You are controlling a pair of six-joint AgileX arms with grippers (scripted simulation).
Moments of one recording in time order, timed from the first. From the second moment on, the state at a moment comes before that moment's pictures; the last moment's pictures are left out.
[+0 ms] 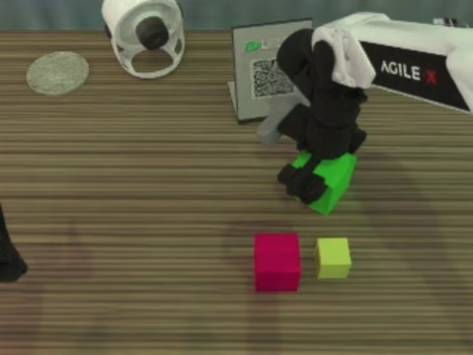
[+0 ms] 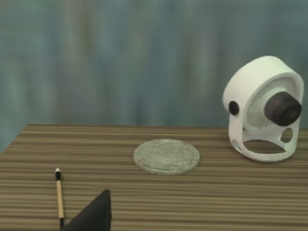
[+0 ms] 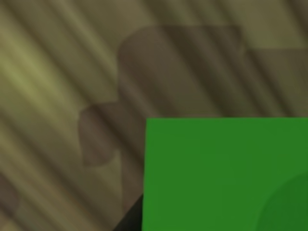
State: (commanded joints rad) left arm 0.02 0.00 0.00 0.00 0.00 0.00; right arm 0.47 2.43 1.92 -1.06 0.01 -0.45
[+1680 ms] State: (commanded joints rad) left arm 0.02 0.00 0.00 0.00 0.00 0.00; right arm 0.77 2.51 2.39 -1.46 0.00 -0.54
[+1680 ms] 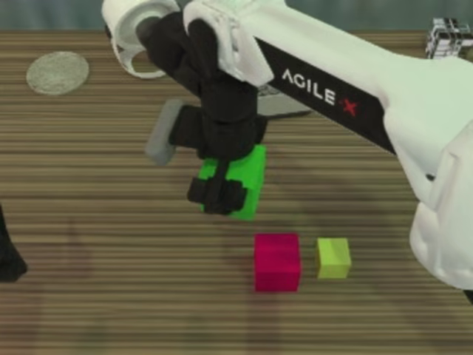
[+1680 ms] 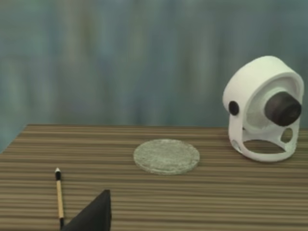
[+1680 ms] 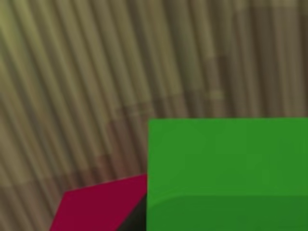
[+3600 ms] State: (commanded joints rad) left arm 0.02 0.00 0.00 0.00 0.00 0.00; right arm 0.95 2.53 2.20 -1.23 0.01 -0.60
